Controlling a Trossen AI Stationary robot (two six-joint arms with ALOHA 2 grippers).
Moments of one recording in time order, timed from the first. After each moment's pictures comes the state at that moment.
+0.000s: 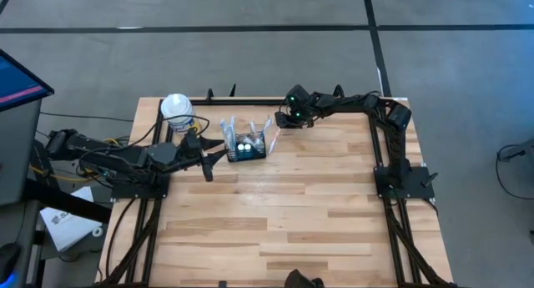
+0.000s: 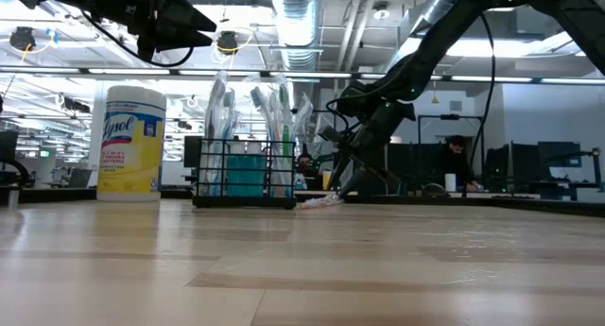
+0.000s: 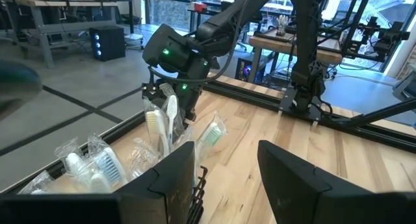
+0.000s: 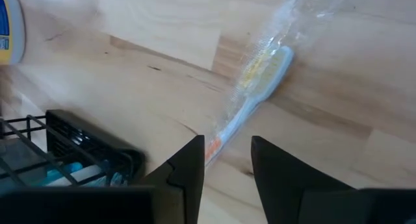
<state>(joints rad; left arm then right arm) -0.15 0.76 0.45 0.16 -0.61 -0.21 -0.62 2.00 1.25 -0.25 -0.31 0.79</state>
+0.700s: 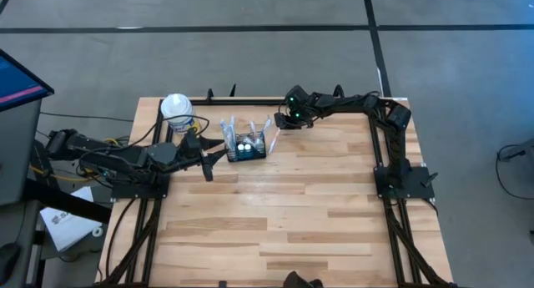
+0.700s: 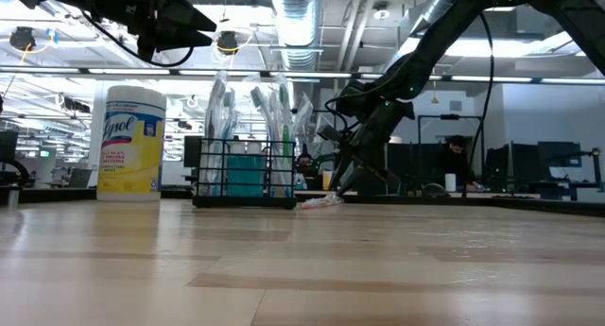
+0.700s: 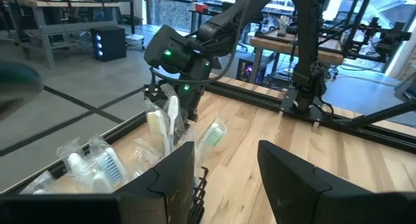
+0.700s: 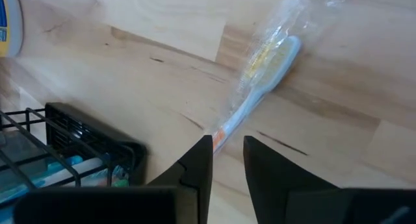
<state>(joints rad) -0.15 0.76 0.45 0.16 -0.61 -0.21 -0.60 2.00 1.26 -0.28 -0.32 0.79</state>
